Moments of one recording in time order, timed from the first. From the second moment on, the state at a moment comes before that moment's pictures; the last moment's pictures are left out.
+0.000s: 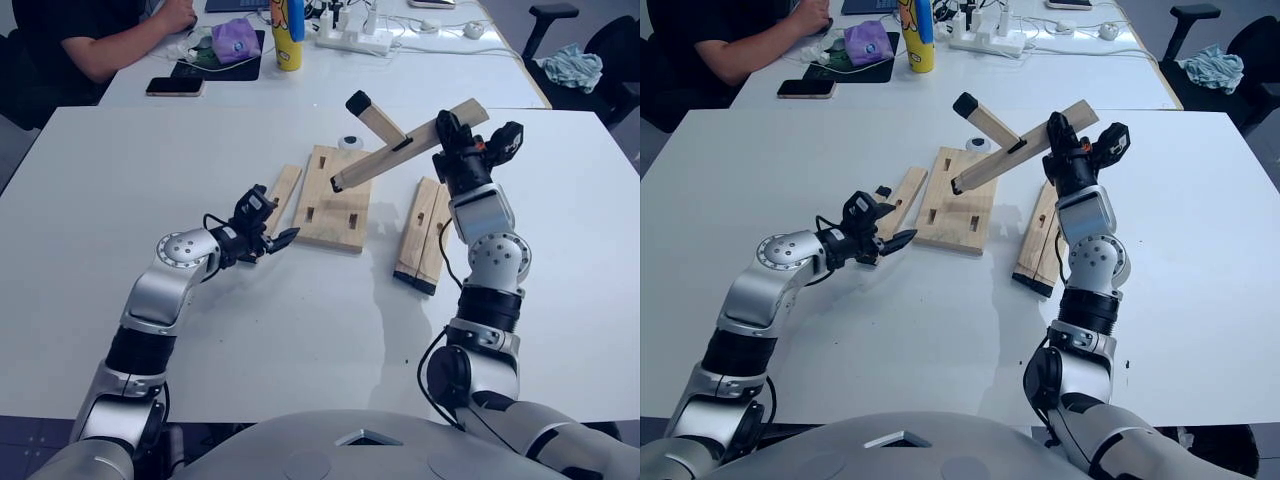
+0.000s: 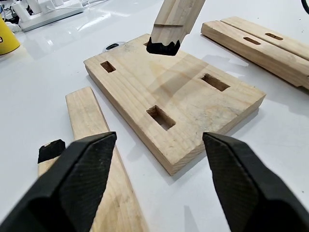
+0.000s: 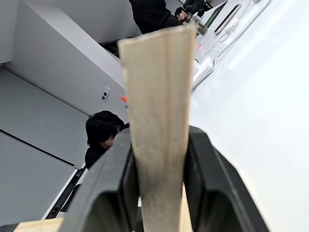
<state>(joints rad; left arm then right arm) -0.24 0.44 -0.18 -0.16 -0.12 0.56 -0.64 -0.49 -0.02 -0.42 0.08 0.91 0.48 -0.05</state>
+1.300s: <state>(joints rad) -0.42 0.35 -0.39 0.10 0.09 0.53 -0.67 -0.50 -0.02 -0.37 0.04 0.87 0.49 -0.04</state>
